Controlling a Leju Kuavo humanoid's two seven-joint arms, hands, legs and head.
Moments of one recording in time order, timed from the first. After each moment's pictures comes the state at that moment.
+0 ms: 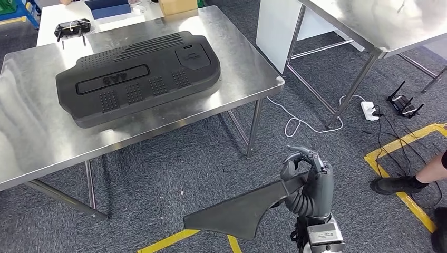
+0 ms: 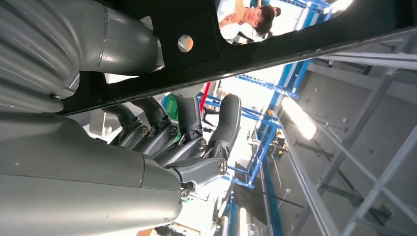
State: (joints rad) left arm -0.05 -0.13 0.82 -0.20 -1.16 0.18 -0.34; right arm 0.14 -0.03 0.37 -1.92 0.25 -0.42 -0.48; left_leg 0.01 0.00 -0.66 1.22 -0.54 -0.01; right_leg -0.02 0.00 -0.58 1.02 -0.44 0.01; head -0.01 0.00
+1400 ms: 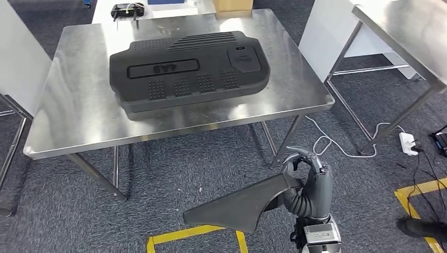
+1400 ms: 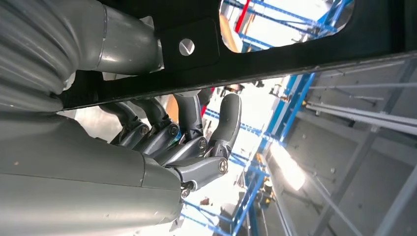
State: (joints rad) left arm -0.06 -0.13 0.82 -0.20 -1.18 0.19 -0.33; right arm 0.14 -0.04 0.38 -1.91 0.27 -0.43 -0.47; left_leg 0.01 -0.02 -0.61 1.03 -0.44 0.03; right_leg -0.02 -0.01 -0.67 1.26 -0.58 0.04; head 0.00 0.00
